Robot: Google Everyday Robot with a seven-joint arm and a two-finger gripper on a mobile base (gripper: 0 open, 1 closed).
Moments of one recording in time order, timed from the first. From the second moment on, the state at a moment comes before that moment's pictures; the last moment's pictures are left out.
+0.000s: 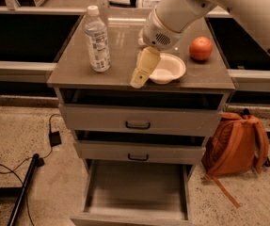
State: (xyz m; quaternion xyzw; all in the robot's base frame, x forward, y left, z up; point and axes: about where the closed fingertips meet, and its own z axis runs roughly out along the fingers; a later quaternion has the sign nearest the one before) arm 0.604 -0.018 0.912 -0.64 0.71 0.10 0.26
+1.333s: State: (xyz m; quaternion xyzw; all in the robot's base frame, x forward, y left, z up) arm 0.714 0.079 0.922 -0.54 0.70 0.16 0.44
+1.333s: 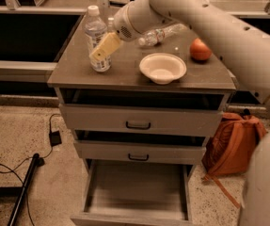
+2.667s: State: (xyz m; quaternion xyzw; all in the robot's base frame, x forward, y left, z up) arm 0.668 0.114 0.952 -0.55 0.57 0.33 0.52
